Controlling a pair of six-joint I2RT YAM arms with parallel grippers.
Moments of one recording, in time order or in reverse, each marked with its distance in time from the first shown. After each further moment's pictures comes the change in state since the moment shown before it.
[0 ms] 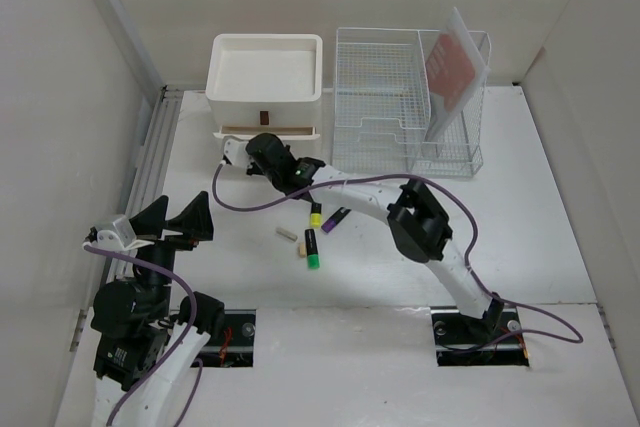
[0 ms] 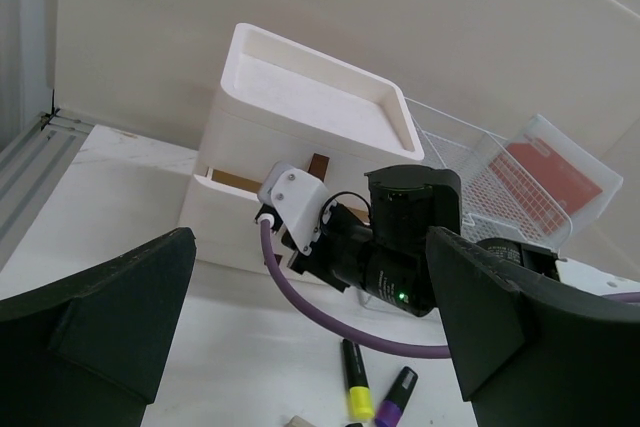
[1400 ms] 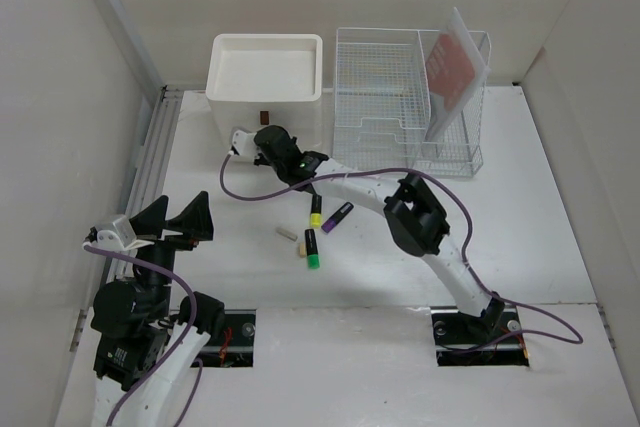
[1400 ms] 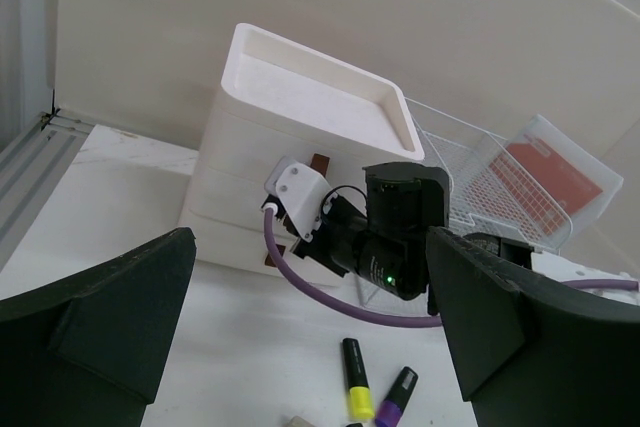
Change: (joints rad) left arm 0.000 0.000 0.000 0.000 -0.001 0.000; right arm -0.058 0.061 0.045 0.046 0.027 -0.047
